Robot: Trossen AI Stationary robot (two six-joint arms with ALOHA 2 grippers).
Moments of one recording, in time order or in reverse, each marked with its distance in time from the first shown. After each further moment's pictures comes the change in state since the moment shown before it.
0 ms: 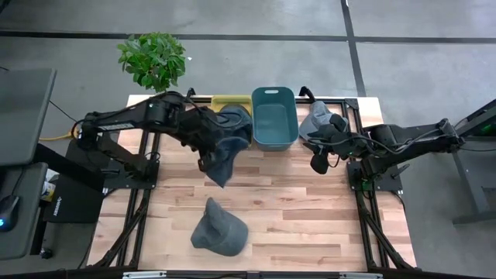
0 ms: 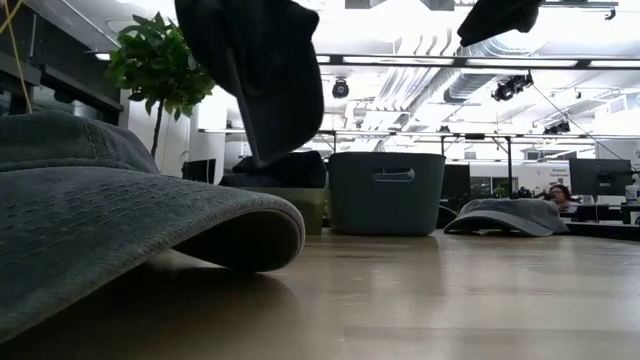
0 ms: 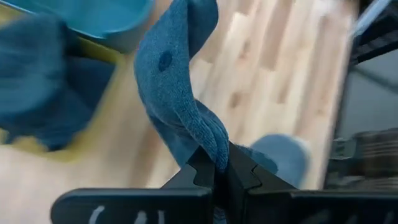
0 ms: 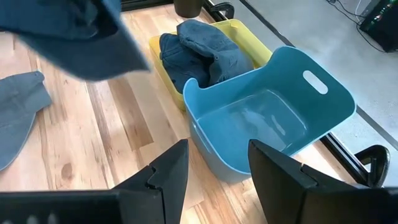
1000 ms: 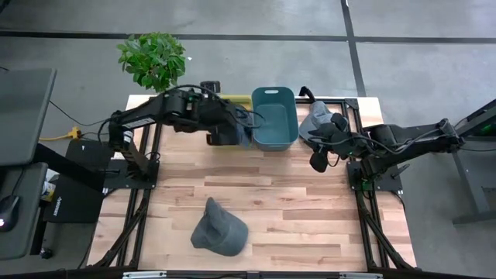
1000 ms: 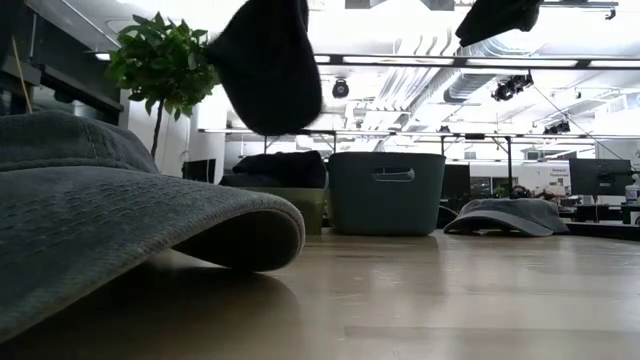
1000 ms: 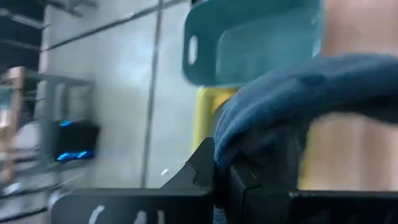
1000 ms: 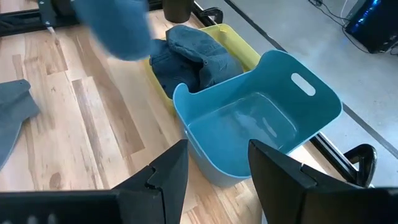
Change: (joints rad) left arm 0.000 0.322 0.536 -0.289 -0.689 0.604; right arm 0.000 0.000 0.000 0.004 0.045 0.011
